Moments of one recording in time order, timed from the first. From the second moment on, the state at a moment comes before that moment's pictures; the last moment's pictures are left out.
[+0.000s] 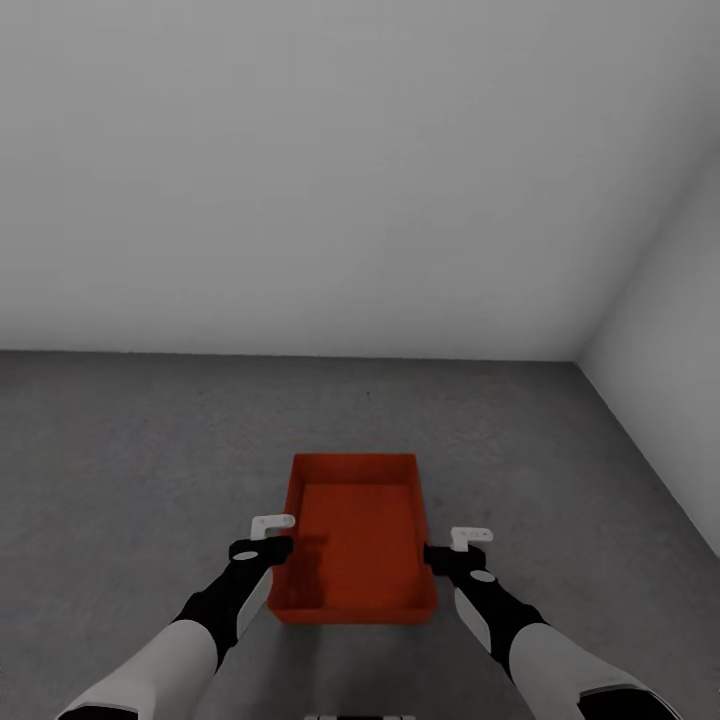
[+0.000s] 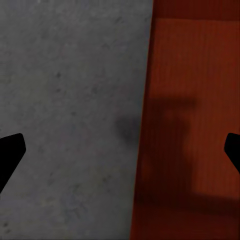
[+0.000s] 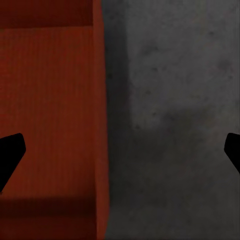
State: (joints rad) left arm -0.69 -0.10 -0.06 -0.43 0.08 0.15 0.27; right arm -0.72 0.08 0.09 -0.24 -0.10 -0.07 -0.12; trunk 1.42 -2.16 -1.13
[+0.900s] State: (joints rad) left arm -0.69 -0.10 -0.06 -0.42 0.08 0.15 0.26; right arm -0.72 0.08 0.10 -0.24 -0.10 -0.07 -0.12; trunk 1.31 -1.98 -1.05
